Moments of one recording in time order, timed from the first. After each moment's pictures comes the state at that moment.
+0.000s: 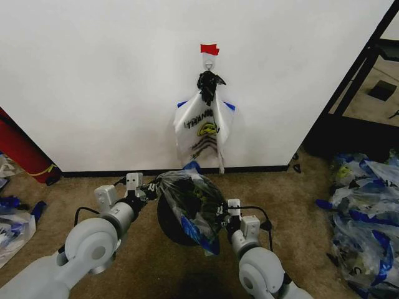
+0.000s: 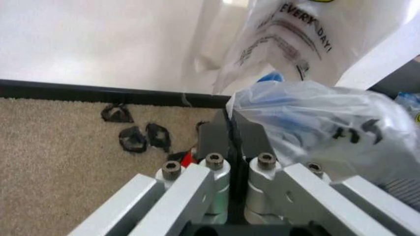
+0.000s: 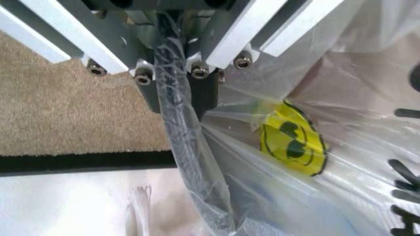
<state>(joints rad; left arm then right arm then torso) 1.13 -0.67 -0.19 -2.22 -1.27 0.30 -0.52 -1.30 1.24 0.04 2.06 0.45 -0.36 0.40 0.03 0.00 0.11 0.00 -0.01</state>
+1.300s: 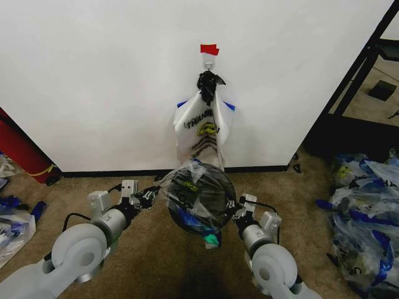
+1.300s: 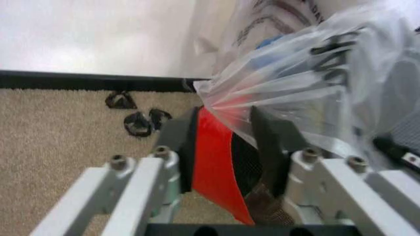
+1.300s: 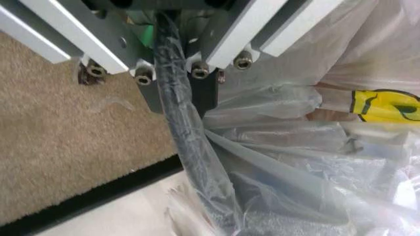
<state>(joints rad) 1.28 -0.63 -0.31 -2.29 -1.24 0.34 -0.46 -1.31 1.28 0.16 2.07 0.80 -0.33 0.47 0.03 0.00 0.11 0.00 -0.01</state>
